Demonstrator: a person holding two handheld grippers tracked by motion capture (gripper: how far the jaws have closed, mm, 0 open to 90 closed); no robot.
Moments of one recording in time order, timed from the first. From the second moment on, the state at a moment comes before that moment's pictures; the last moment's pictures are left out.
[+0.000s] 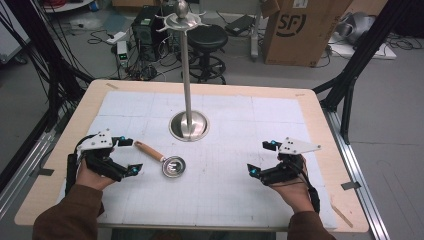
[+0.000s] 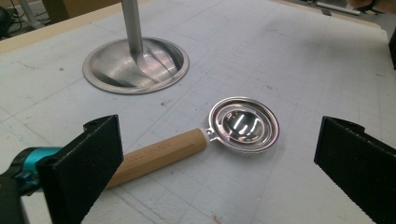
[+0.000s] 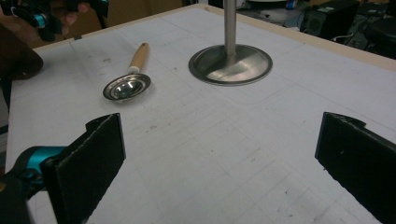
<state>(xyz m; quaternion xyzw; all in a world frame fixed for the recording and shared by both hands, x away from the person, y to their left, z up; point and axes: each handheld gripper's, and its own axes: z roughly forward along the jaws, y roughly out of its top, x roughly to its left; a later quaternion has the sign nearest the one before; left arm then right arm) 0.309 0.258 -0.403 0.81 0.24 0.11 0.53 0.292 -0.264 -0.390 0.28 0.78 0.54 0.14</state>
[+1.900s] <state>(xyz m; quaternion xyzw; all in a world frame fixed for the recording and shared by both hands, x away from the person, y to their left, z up) 0.380 0.228 -0.415 0.85 0.32 0.13 0.40 0.294 -0.258 -0.400 0.28 0.81 0.51 0.13</state>
